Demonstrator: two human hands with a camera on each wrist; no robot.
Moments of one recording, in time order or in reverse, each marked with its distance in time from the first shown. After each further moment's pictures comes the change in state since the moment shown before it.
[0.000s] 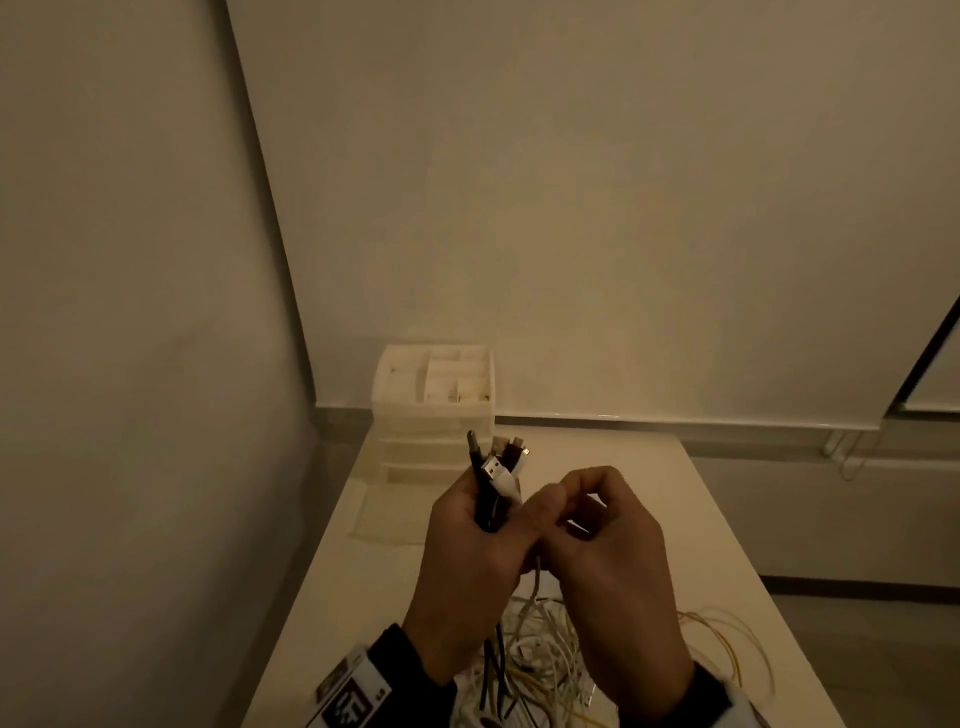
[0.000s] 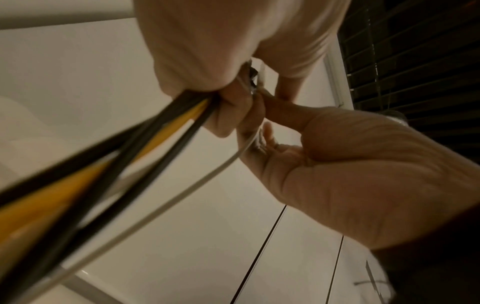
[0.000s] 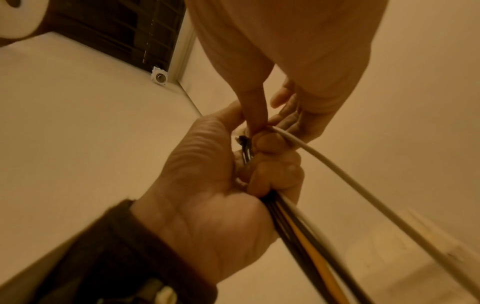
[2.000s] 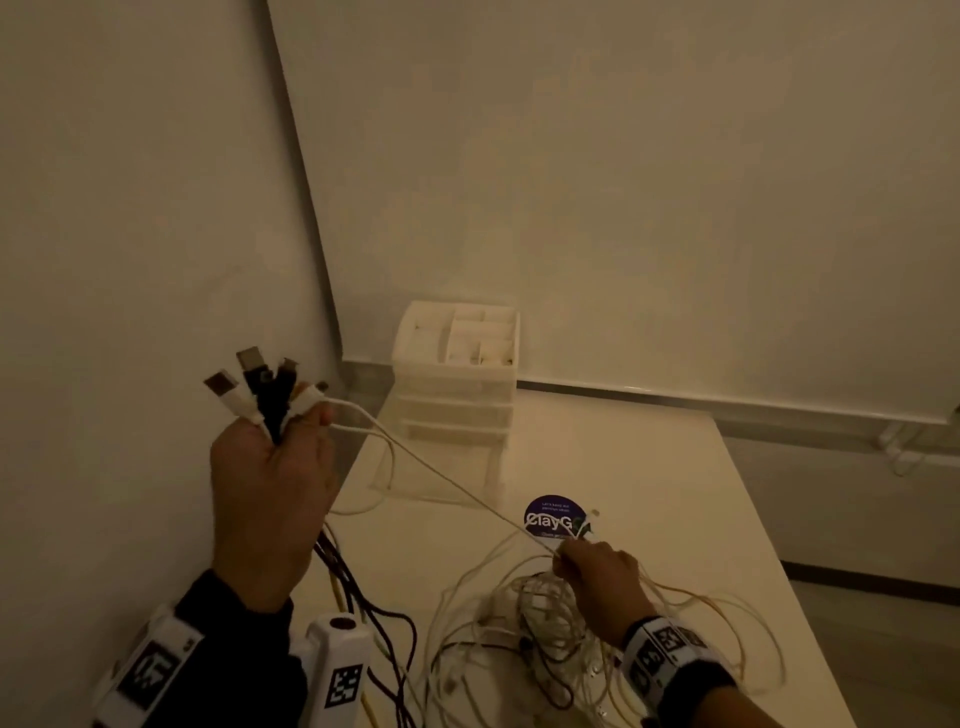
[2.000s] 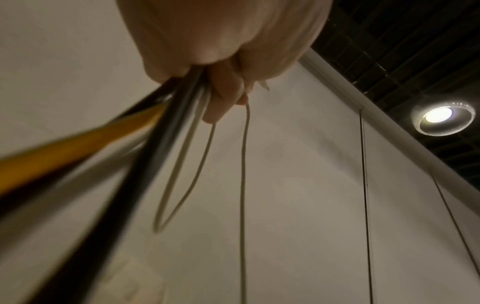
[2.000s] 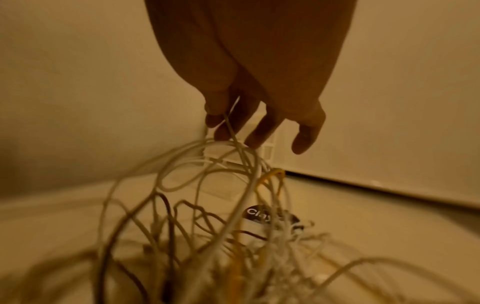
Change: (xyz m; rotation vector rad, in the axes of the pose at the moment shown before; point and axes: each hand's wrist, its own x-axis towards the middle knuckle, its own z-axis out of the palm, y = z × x) left_hand 0.008 0.023 -0.099 0.231 0.623 0.206; right_hand 0.065 0.207 -0.078 -1.159 -0.517 0.043
